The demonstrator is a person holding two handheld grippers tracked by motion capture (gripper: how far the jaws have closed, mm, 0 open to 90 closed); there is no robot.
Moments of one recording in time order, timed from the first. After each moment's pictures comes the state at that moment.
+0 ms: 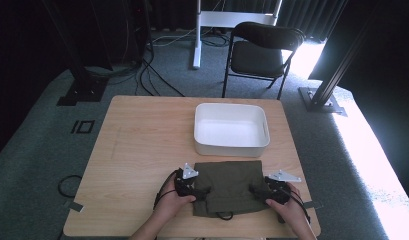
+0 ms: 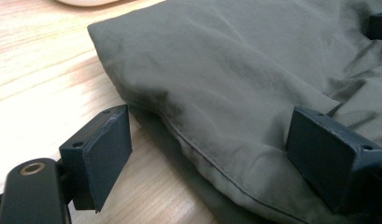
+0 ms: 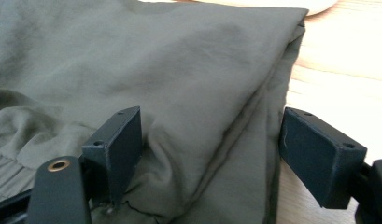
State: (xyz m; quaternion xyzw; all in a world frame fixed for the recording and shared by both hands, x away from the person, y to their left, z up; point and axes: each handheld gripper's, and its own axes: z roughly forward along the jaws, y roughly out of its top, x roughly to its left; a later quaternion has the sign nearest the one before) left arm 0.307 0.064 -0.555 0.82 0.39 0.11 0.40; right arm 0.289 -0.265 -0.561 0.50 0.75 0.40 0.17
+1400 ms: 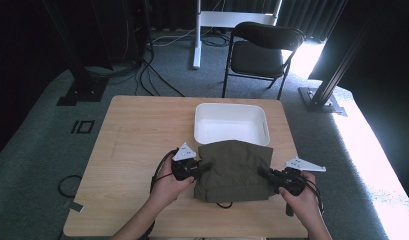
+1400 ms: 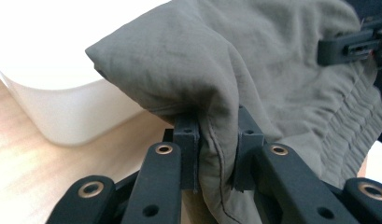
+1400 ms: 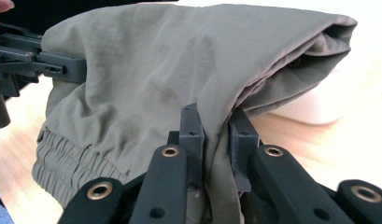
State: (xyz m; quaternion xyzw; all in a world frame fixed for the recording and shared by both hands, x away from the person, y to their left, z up) left arm 0.319 0.070 -0.454 0.80 0.34 0.08 0.50; right arm 0.274 -0.271 -0.458 0.46 0.72 0.50 0.13
